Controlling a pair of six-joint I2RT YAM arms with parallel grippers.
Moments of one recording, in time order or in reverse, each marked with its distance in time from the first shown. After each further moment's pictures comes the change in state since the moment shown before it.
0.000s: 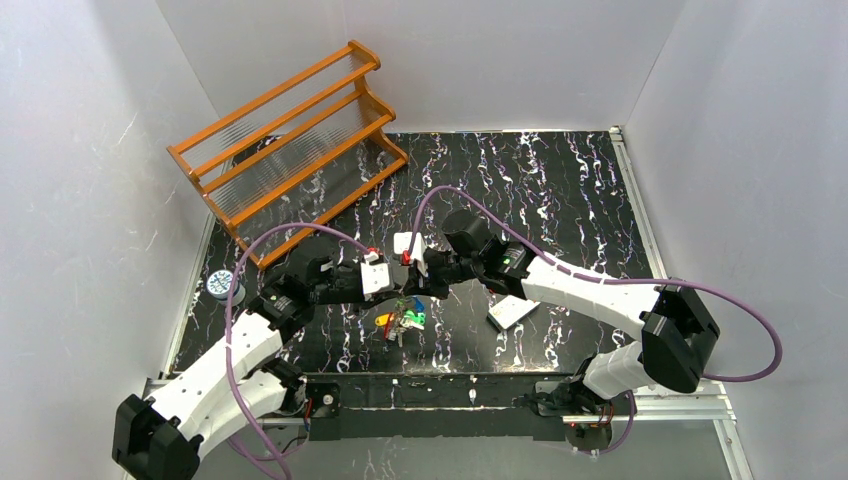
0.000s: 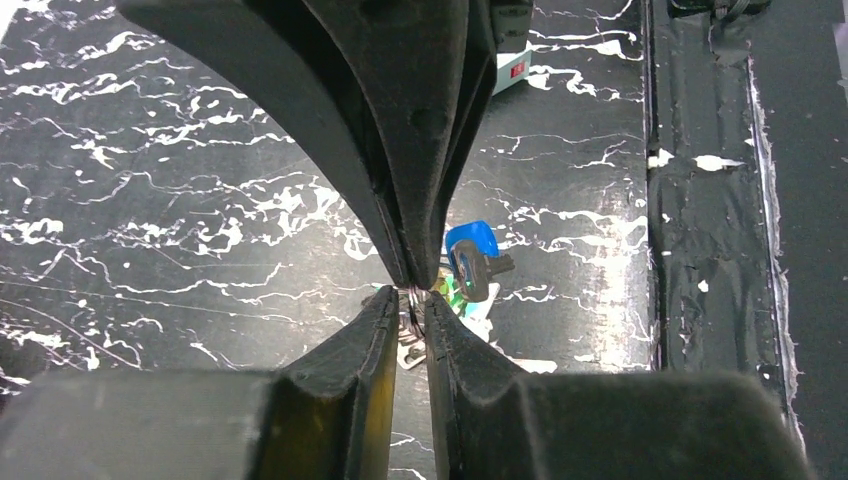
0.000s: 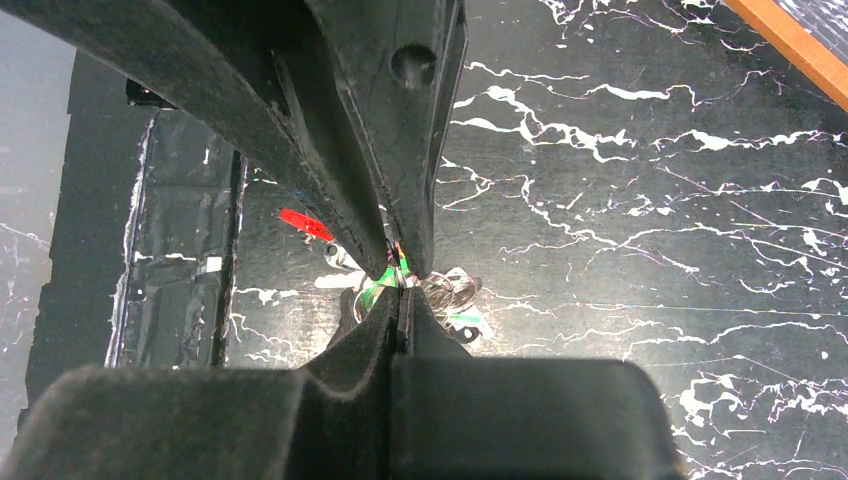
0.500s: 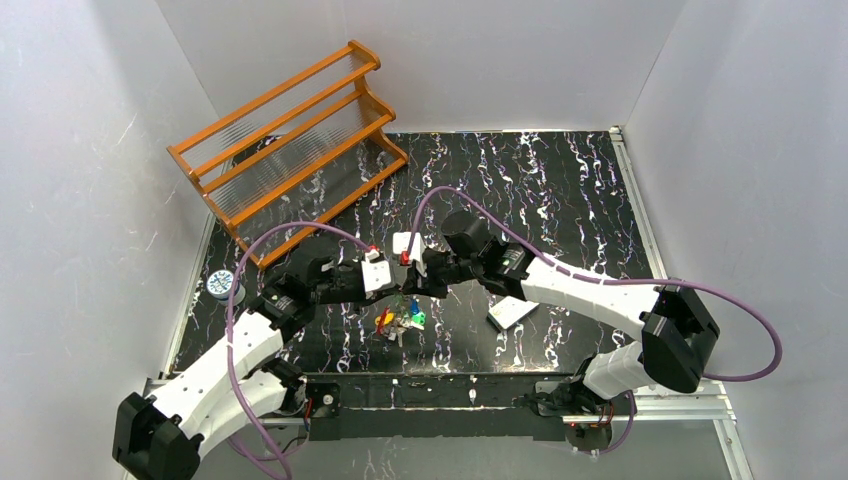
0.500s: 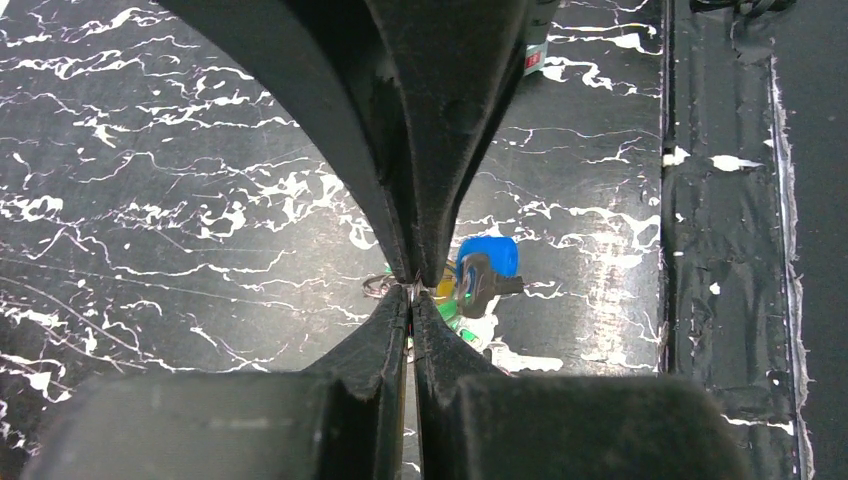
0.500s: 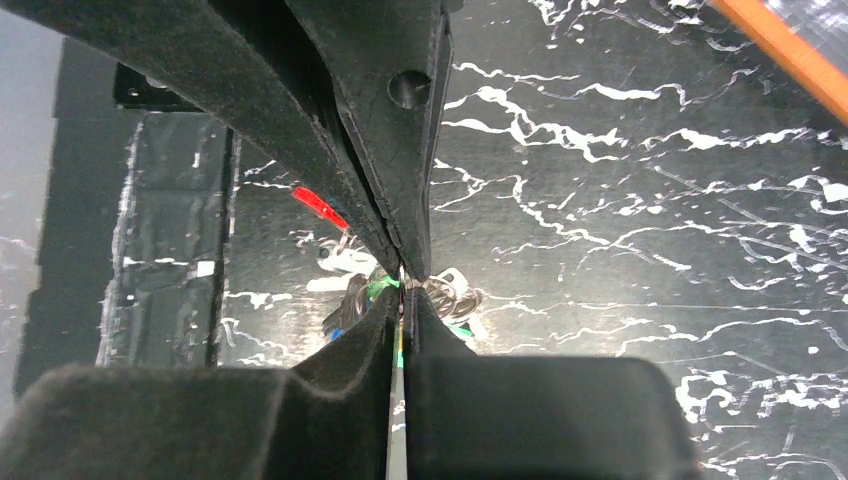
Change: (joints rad) left arm -0.004 0.016 -0.012 0.010 -0.020 -0.019; right arm 0.002 0.000 0.000 0.004 0.016 0.004
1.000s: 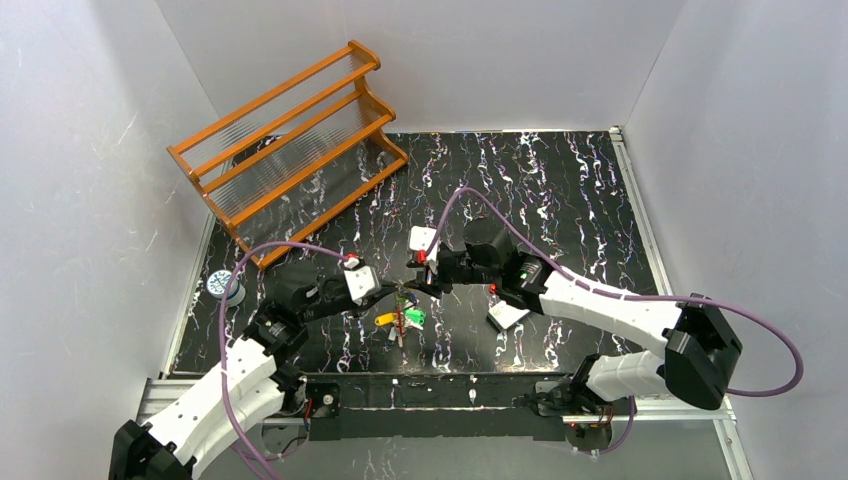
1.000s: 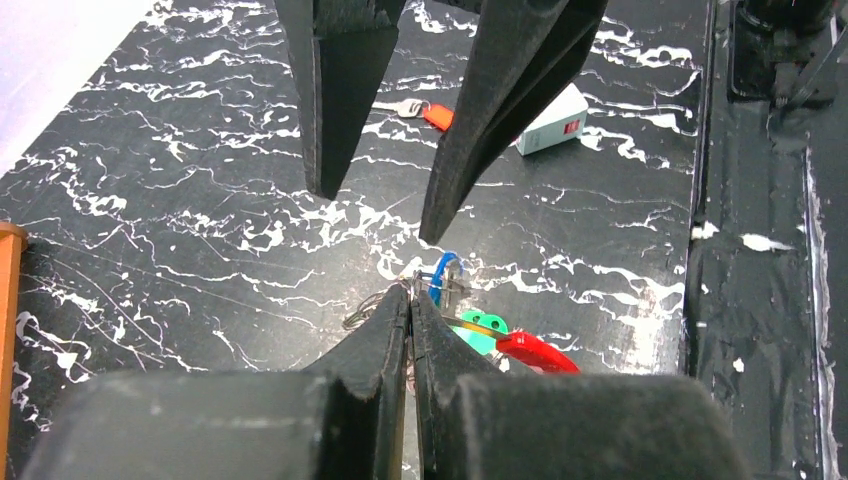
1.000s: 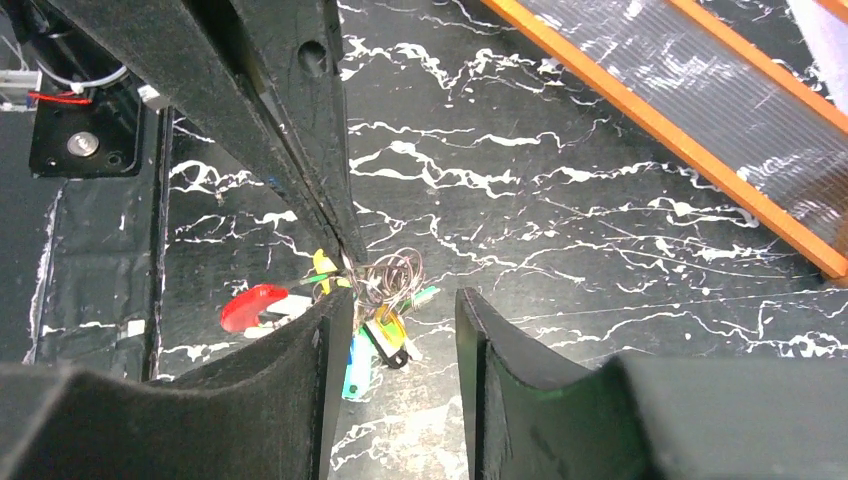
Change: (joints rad) left arm -0.002 -0.169 -0.164 0.222 -0.084 -0.169; right arm 0.005 -0.121 -0.132 0.228 0.130 0.032
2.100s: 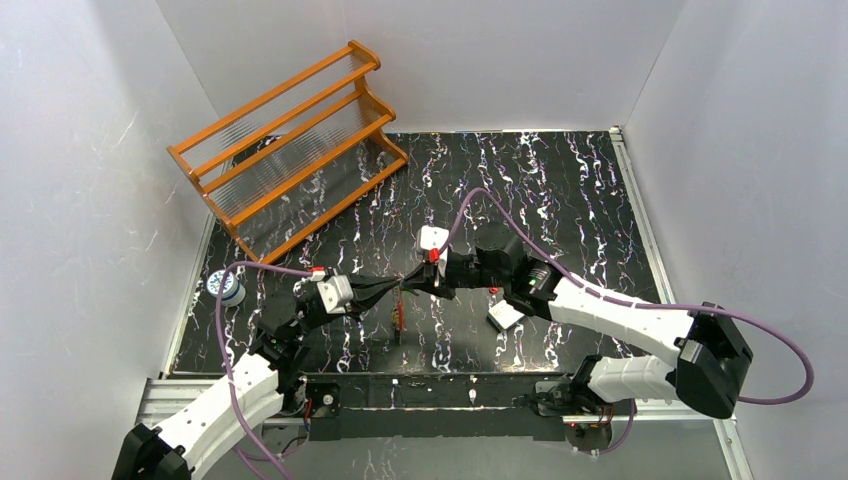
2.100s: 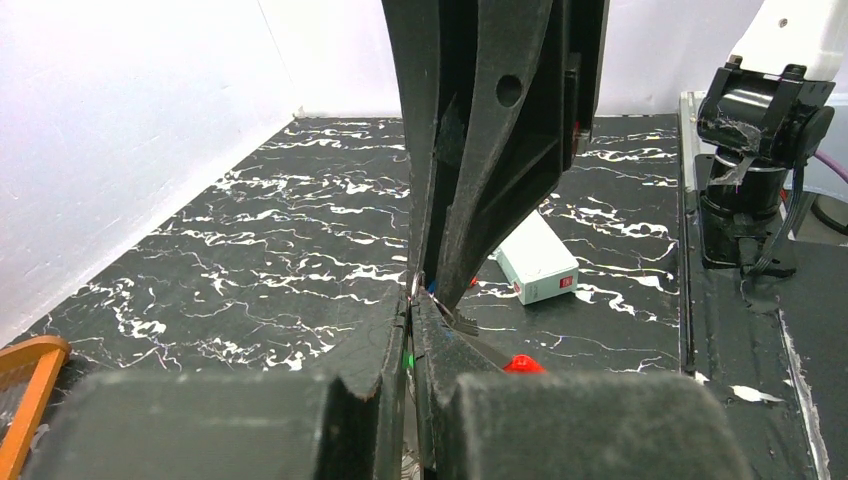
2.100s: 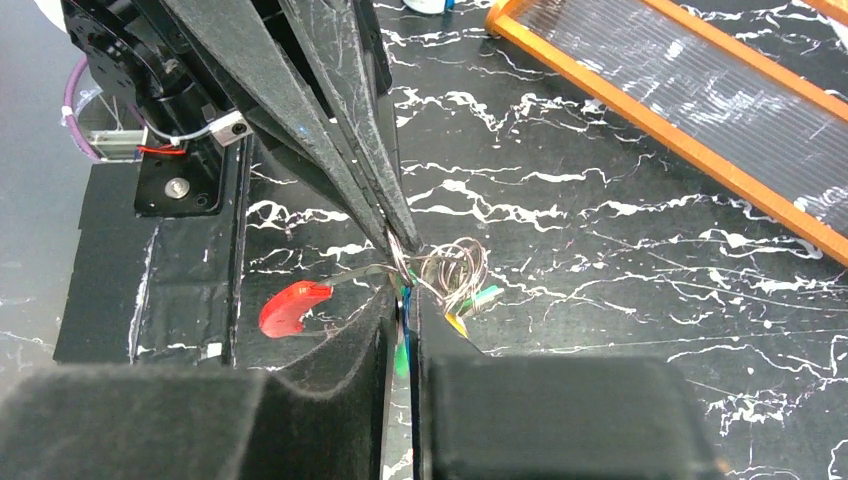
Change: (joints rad) left arm 0.000 -0.094 -0.259 0.688 -0.011 -0.324; right arm 0.000 -0.072 -0.053 0.081 -0.080 0.122
